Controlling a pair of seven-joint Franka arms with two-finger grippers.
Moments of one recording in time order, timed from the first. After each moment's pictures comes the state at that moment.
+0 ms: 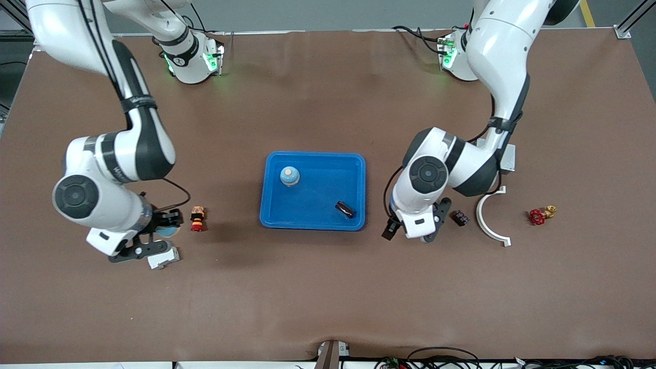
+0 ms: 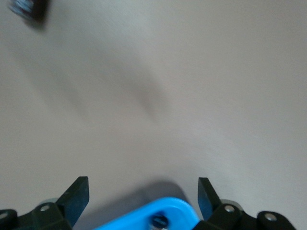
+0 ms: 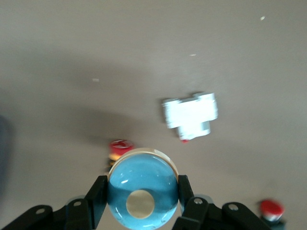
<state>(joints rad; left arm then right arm) -0.43 0.68 -0.12 -1.45 0.07 2.19 -1.62 0.13 0.52 -0.04 -1.55 -0.06 2.02 -0.19</state>
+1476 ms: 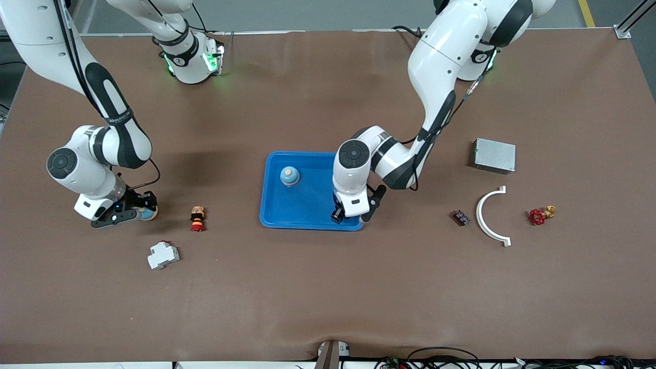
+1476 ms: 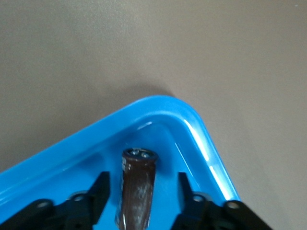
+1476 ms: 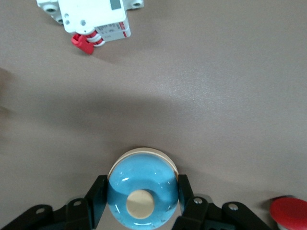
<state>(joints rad) -0.64 0.86 -0.09 -1.44 0.15 2.41 -1.84 -0.10 0.45 -0.03 -2.15 0.01 2.65 -0.40</state>
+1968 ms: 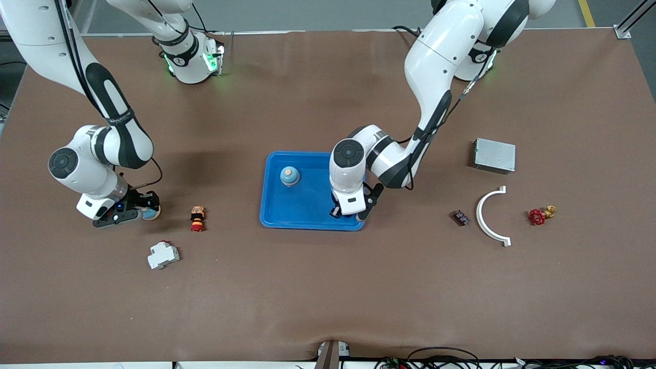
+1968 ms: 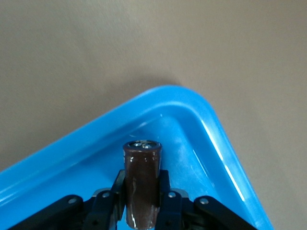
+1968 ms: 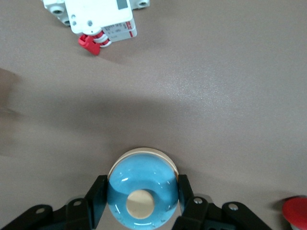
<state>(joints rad) -0.66 0.86 -0.08 -1.42 0.15 2.34 -1.84 -0.10 0.45 -0.02 -2.16 0.03 2.66 -0.40</state>
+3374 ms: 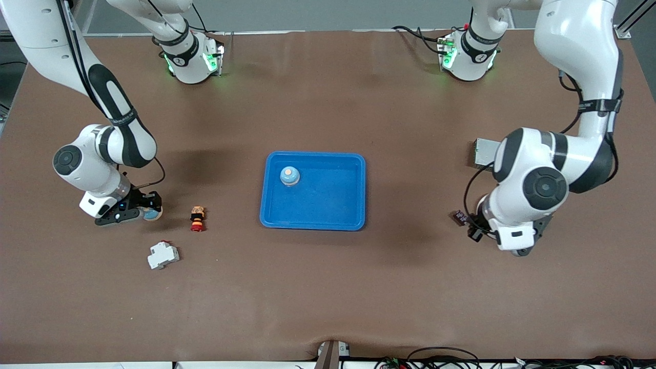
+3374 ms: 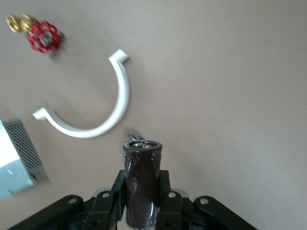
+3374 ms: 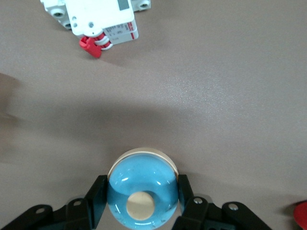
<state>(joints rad) -0.14 0.51 -0.07 -1.57 0.11 1.97 -1.13 -0.11 0.45 -0.02 -2.18 0.06 2.72 -0.41</state>
